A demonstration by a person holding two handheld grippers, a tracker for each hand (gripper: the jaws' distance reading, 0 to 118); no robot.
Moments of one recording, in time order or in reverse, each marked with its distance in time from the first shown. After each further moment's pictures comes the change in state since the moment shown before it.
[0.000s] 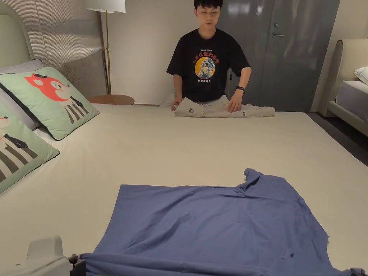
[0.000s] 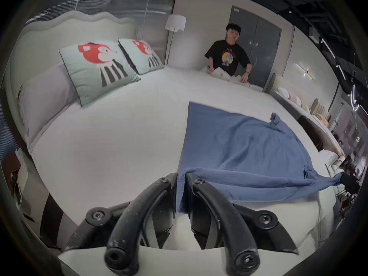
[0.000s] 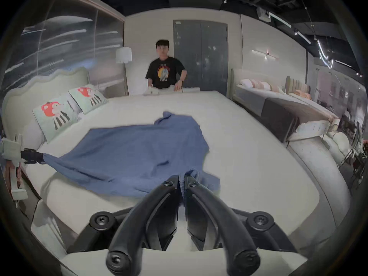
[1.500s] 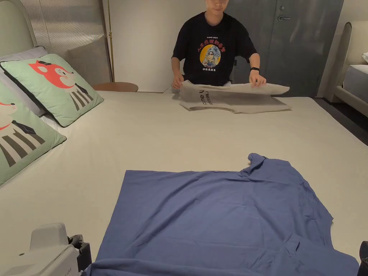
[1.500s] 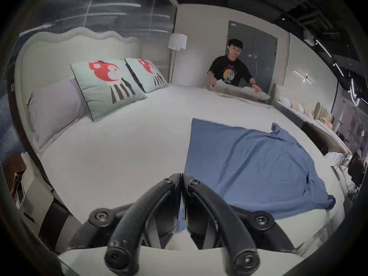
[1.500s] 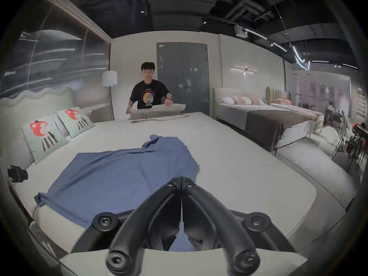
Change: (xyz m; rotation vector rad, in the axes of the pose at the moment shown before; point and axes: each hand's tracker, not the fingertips) left arm 0.005 -0.020 0.024 0.153 0.053 -0.024; right arm -0.020 -0.010 0.008 0.245 -0.121 -0.083
